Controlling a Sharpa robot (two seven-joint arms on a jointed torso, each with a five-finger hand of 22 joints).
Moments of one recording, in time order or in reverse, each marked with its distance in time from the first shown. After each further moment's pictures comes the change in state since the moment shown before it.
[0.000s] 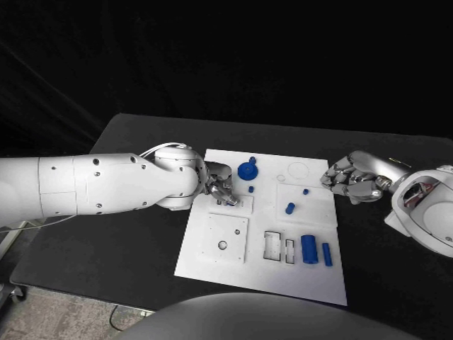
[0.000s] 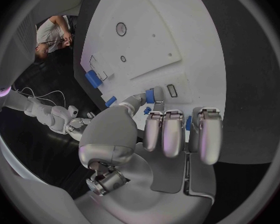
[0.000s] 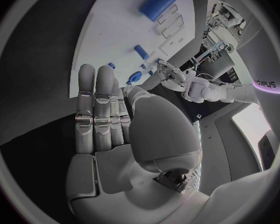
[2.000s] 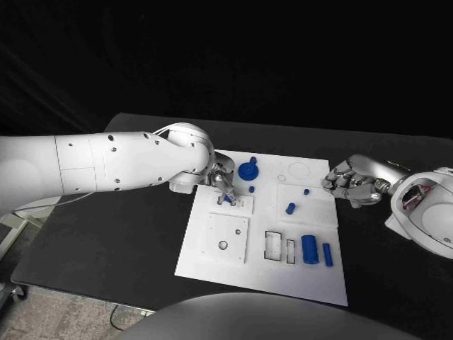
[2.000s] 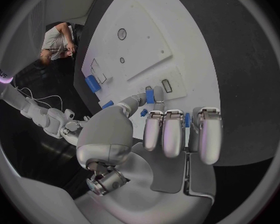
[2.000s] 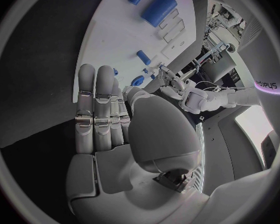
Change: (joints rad) left arm 0.070 0.091 -0.001 -0.126 0.059 0.253 -0.009; left_hand -0.073 -0.035 0.139 -0.033 -0.077 0.015 0.014 0.003 0.048 0.000 0.000 -0.025 0.000 0.000 0.000 -0.009 0.000 0.000 0.000 0.000 0.000 -0.001; right arm -0.007 0.007 -0.001 -0.007 0.000 0.028 -0.025; right_hand 0.012 0.004 0.010 -0.007 0.000 -0.009 0.002 0.000 0.001 0.000 0.000 -0.008 -0.008 0.000 0.000 -0.004 0.001 0.000 0.000 0.000 -0.004 -0.002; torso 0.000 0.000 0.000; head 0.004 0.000
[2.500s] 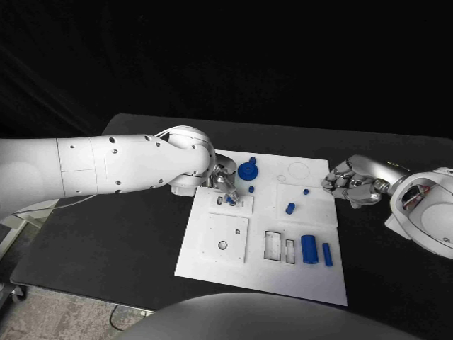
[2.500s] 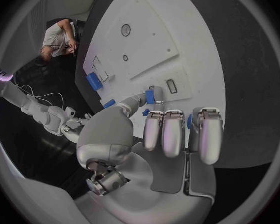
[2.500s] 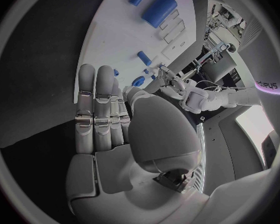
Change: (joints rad) left arm -0.009 0.004 0.000 0.004 0.024 -0.034 0.000; left_hand 0.003 0.004 0.000 0.000 -0.004 0.000 0.000 -0.002 0.001 0.000 0.000 -0.004 0.000 0.000 0.000 -0.004 0.000 0.000 0.000 0.000 0.000 0.000; right arm -0.001 0.000 0.000 -0.001 0.000 0.004 -0.006; right_hand 0.000 0.000 0.003 -0.003 0.000 0.000 0.000 -0.004 0.001 0.000 0.000 0.000 -0.003 0.000 0.000 -0.004 0.000 0.000 0.000 0.000 -0.004 -0.001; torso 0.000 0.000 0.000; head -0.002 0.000
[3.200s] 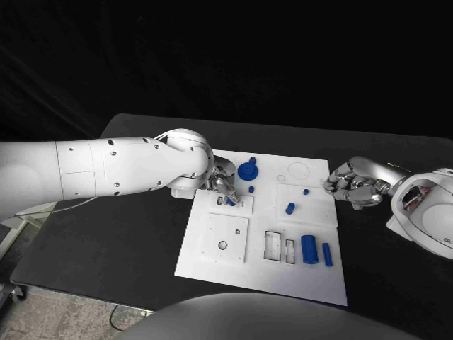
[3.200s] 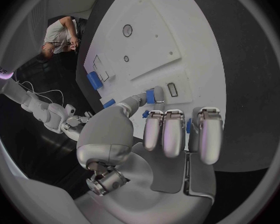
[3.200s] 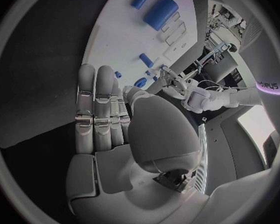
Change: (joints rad) left arm -0.014 -0.009 0.002 0.004 0.019 -0.018 -0.001; left_hand 0.005 0.005 0.005 -0.005 -0.005 0.002 0.002 -0.006 0.000 0.000 0.000 -0.006 0.000 0.000 0.000 -0.001 0.000 0.000 0.000 0.000 0.000 0.000; right arm -0.003 -0.003 0.000 -0.002 0.000 0.013 -0.015; right_hand 0.004 -0.004 0.003 -0.003 0.004 -0.002 0.002 0.000 0.000 0.000 0.000 -0.004 -0.005 0.000 0.000 0.000 0.000 0.000 0.000 0.000 -0.004 -0.001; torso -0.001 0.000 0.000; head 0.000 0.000
